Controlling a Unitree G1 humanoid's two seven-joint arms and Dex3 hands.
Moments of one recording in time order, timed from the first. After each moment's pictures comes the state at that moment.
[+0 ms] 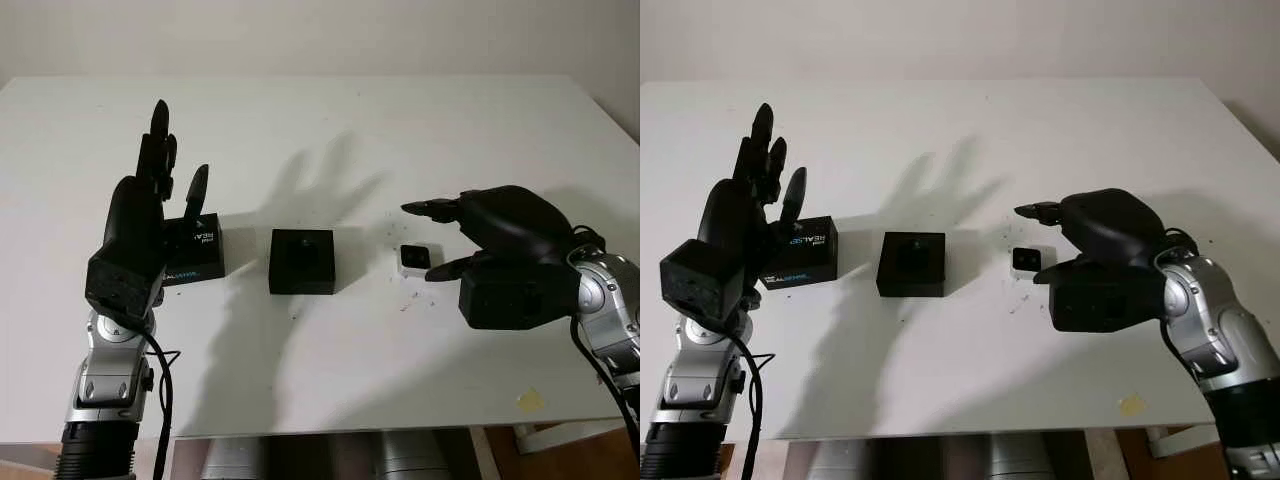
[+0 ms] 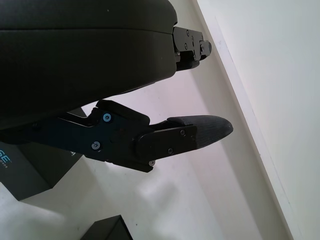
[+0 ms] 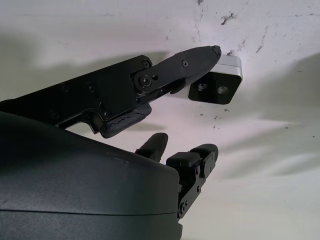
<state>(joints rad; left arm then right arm) -0.26 0.25 0.14 0.03 0.12 -0.09 0.02 -0.35 -0.75 0.17 0.08 -0.70 -0.13 0.28</state>
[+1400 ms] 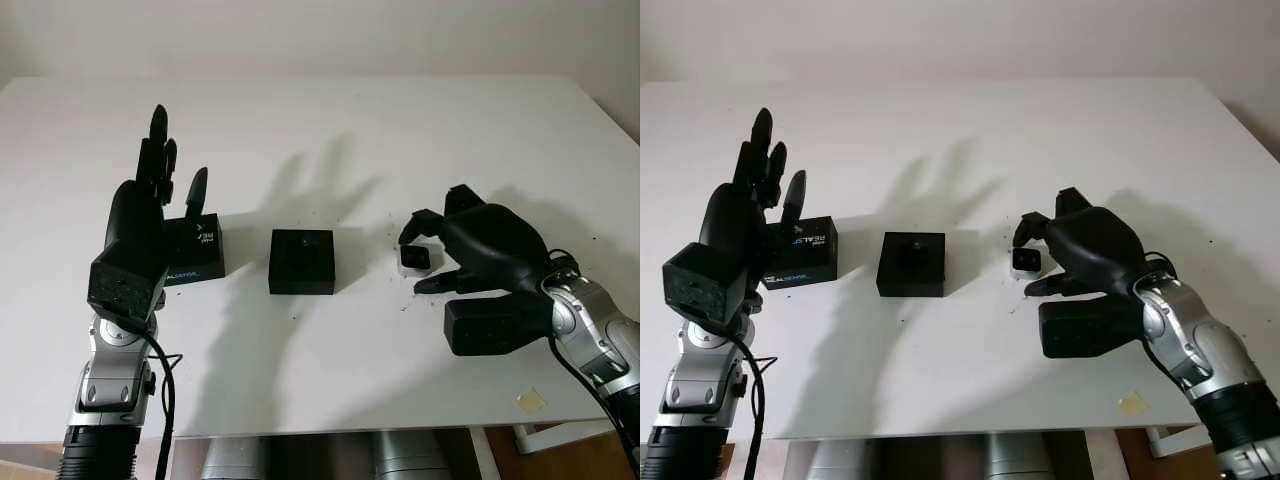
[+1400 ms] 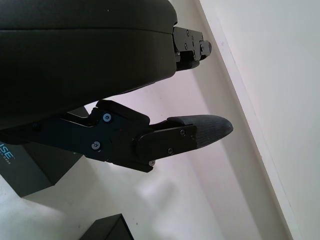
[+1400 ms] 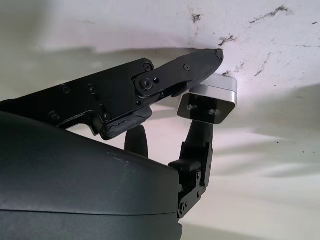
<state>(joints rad) -0.25 0.25 0.14 0.02 0.12 -0.08 0.04 -0.37 -0.74 0.26 0.24 -0.82 -0.26 0.02</state>
